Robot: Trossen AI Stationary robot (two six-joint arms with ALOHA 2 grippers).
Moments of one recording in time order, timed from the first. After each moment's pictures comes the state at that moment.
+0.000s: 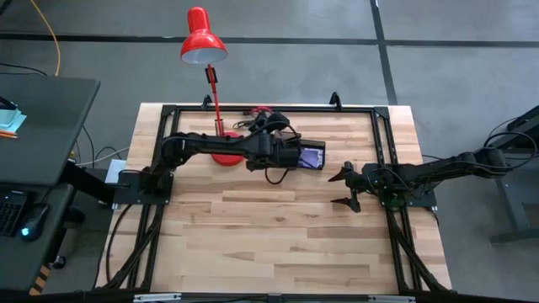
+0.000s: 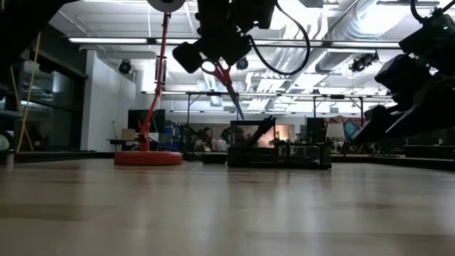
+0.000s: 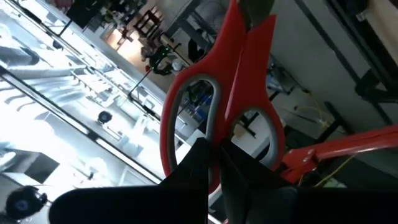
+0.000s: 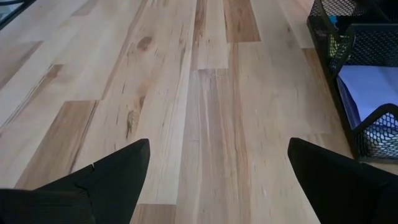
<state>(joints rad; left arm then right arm) 0.15 2.14 1.99 -1.44 -1.40 0.77 0.03 0.66 0.01 0.12 -0.06 0.05</state>
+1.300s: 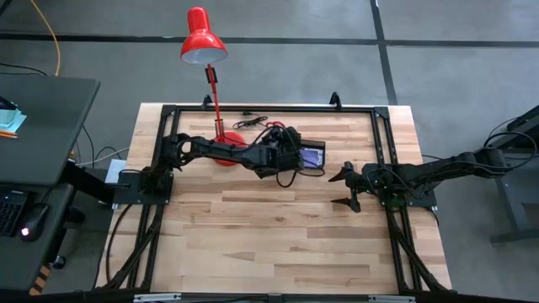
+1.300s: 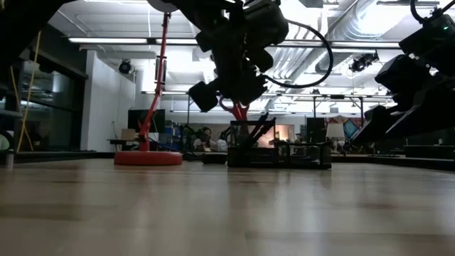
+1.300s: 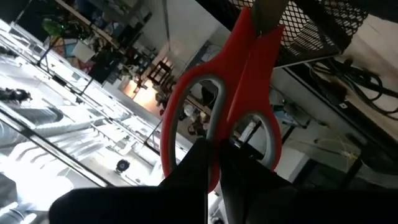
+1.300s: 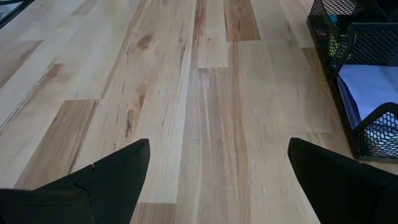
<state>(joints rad) 0.15 2.14 1.64 -0.57 -1.22 1.40 0.03 0.66 0.01 0.12 -0.06 0.05</state>
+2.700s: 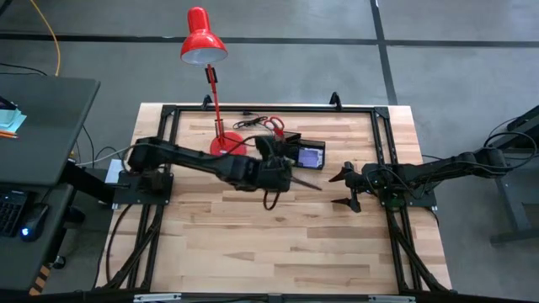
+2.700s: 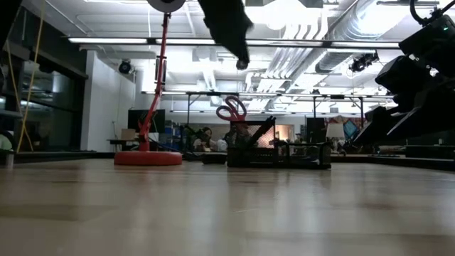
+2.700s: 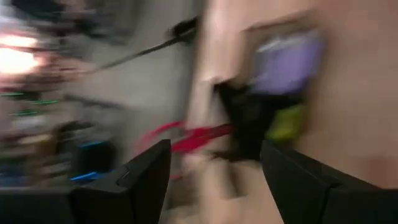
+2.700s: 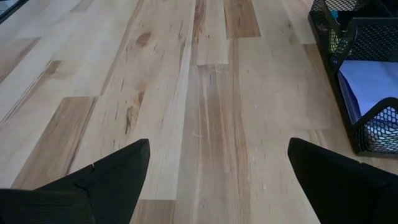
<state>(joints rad) -0.03 1.90 1.67 -0.78 -0.91 0.18 0.03 0.66 0.01 0.11 -0.06 0.05</state>
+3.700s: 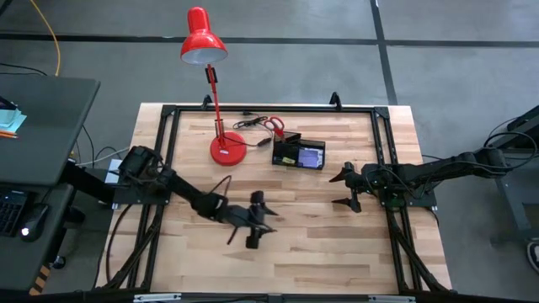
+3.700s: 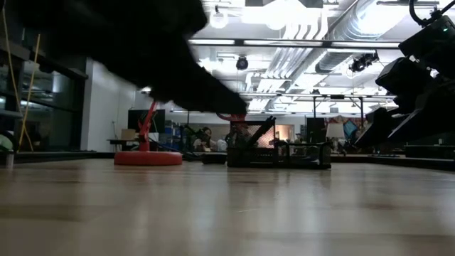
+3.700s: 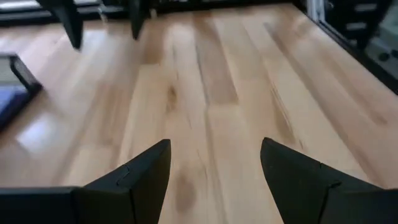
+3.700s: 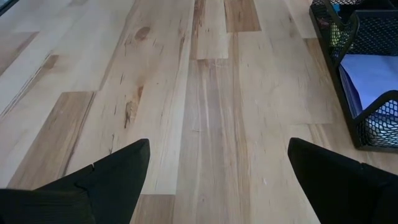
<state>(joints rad) -0.29 1.86 0.82 0.59 -0.31 -0.08 0.03 0.66 0.01 0.09 -0.06 0.05</state>
